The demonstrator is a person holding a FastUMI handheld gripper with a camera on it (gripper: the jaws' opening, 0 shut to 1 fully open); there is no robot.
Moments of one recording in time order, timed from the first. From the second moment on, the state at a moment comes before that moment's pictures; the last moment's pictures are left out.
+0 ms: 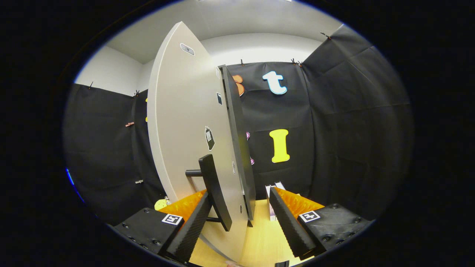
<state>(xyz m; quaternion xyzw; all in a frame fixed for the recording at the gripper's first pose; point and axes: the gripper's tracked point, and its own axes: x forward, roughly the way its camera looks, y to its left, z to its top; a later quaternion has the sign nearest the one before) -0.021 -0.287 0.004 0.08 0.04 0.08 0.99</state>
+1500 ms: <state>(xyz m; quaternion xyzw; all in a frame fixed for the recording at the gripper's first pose) 0.033 -0.059 -0.012 0.03 0.03 0.07 1.00</state>
